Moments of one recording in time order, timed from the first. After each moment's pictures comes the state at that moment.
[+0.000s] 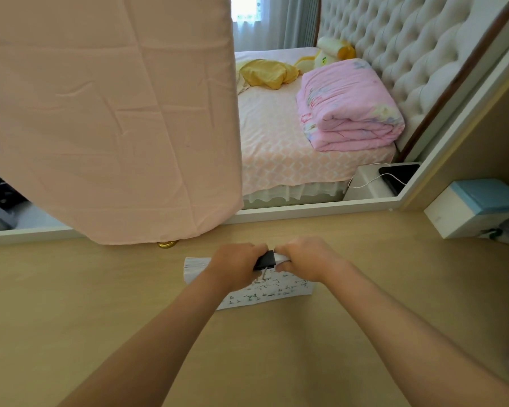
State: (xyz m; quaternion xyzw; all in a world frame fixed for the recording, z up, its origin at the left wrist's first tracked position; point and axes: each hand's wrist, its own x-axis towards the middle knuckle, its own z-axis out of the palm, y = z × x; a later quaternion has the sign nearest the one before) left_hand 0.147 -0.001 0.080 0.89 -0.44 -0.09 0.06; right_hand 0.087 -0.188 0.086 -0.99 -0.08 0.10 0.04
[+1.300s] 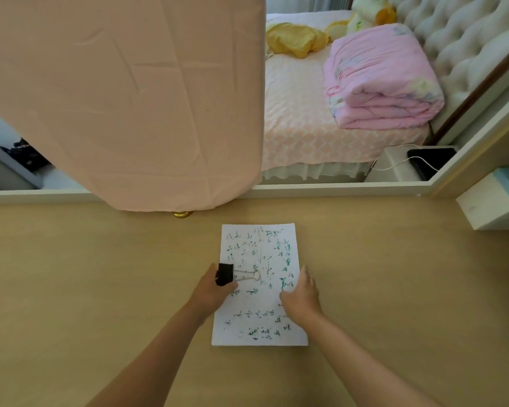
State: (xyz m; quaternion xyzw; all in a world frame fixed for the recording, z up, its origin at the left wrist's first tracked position) left_hand 0.095 0.093 -0.039 0.81 0.05 -0.33 0.48; right_hand 0.015 -0.110 -0.052 -0.80 0.36 0.17 0.46
